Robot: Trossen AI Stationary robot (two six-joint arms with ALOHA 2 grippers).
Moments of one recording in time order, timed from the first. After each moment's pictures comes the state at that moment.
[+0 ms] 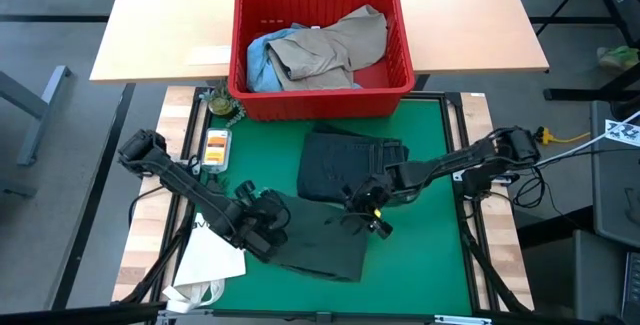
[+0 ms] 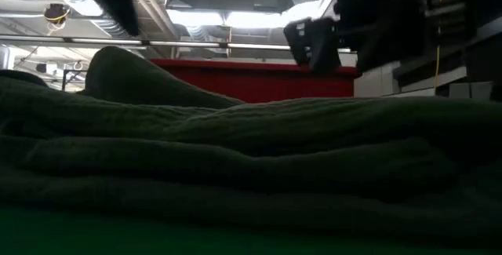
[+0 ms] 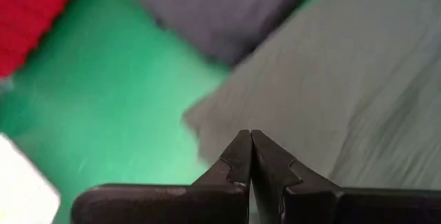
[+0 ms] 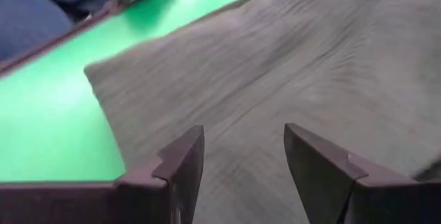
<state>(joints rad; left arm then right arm) -0.57 1.68 1.39 -1.19 -0.60 -1.16 0.16 1.61 0.93 -0.13 -0.46 -0.50</state>
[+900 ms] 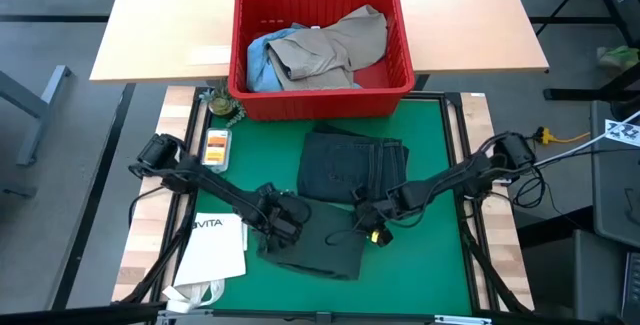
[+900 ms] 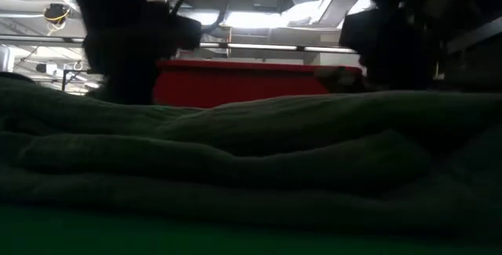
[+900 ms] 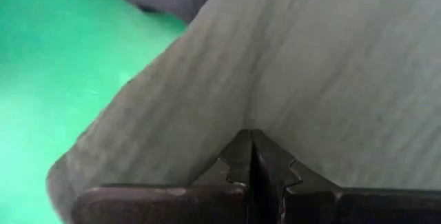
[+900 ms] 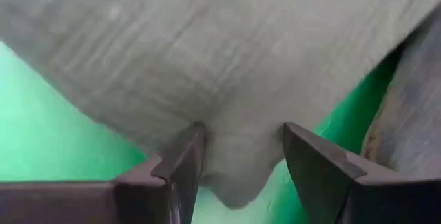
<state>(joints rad) -0.41 1.82 1.15 -0.80 -0.38 -0.91 0.32 1.68 0.85 -0.21 0.07 -0.29</state>
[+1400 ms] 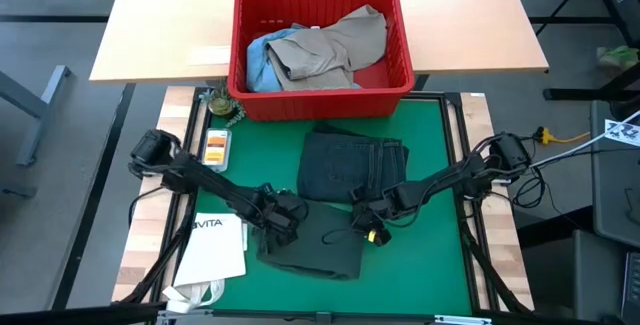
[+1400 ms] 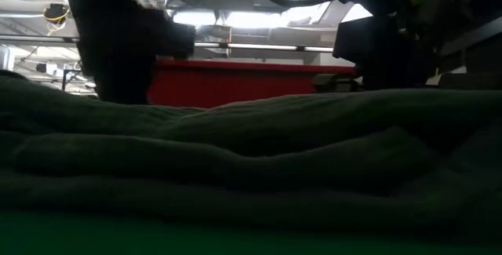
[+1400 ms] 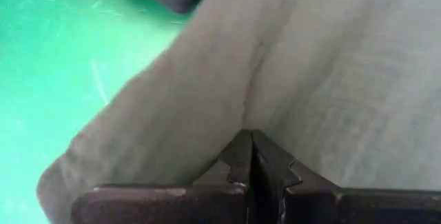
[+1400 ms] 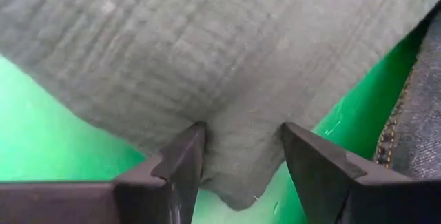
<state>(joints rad) -0.39 1.75 1.06 -0.67 -0.30 -0.91 0.32 1.74 0.87 -0.24 0.04 -0.29</state>
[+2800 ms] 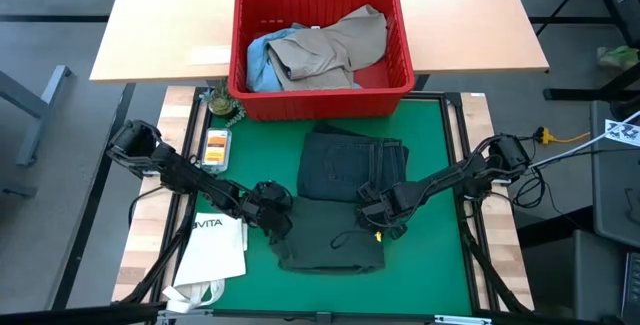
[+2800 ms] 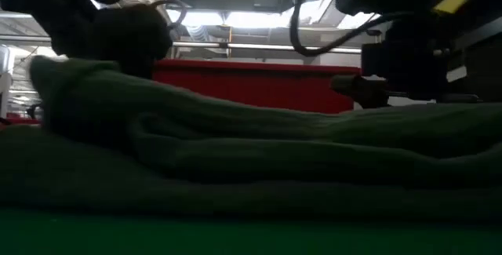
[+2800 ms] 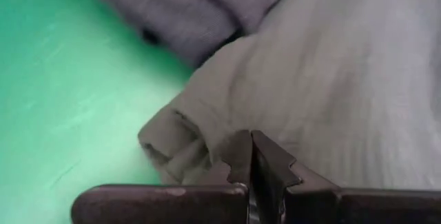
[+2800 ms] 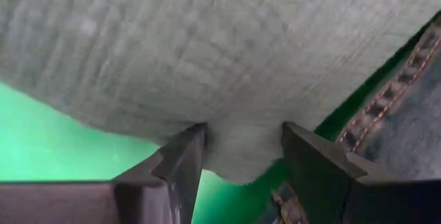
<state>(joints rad) -0.40 1.55 0.68 -0.07 -0.45 -1.02 0.32 1.73 0.99 -0.69 0.13 -0.38</state>
